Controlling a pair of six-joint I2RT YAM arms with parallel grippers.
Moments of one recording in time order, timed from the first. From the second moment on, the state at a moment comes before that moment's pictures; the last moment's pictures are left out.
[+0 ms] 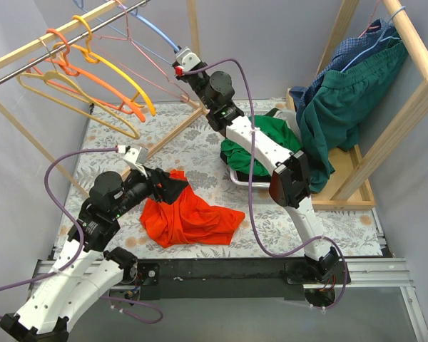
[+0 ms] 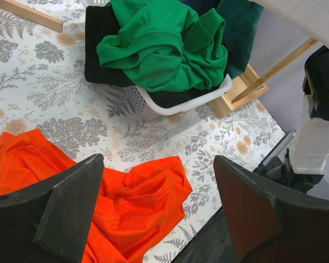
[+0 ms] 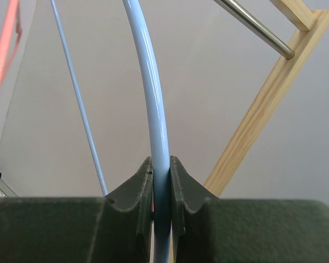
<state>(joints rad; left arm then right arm) -0.51 0.59 0.76 -0.32 0.25 -0.42 0.75 2.32 2.31 0.52 0.01 -0.52</state>
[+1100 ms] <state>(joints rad) -0.51 0.54 0.76 -0.32 0.26 -0.42 0.79 2.32 2.29 0.57 0.03 -0.55</state>
